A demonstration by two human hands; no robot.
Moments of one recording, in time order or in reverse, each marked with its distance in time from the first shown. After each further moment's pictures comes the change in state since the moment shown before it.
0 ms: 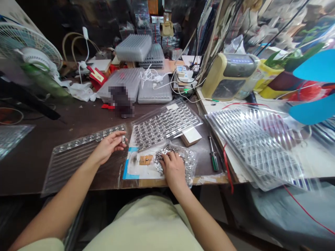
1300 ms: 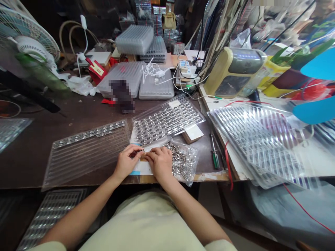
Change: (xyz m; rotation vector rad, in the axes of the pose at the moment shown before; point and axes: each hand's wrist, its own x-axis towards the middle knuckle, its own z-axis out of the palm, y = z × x) left_hand -0.049 -0.034 0.071 0.375 0.124 0.425; right_hand 0.022 -0.048 0.017 0.240 -0.016 0.007
